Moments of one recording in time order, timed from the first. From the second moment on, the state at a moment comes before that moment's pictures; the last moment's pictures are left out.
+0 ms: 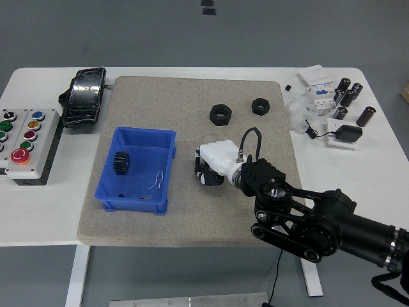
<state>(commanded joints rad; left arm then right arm) 0.00 0.16 -1.59 -0.18 1.16 0.00 0.28 0.71 -0.15 0.38 1.22 -1.94 -0.06 -0.48</state>
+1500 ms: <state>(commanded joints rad) 0.00 0.16 -1.60 -0.18 1.18 0.00 0.29 0.76 -0.10 0.45 1.32 -1.86 -0.28 -0.34</state>
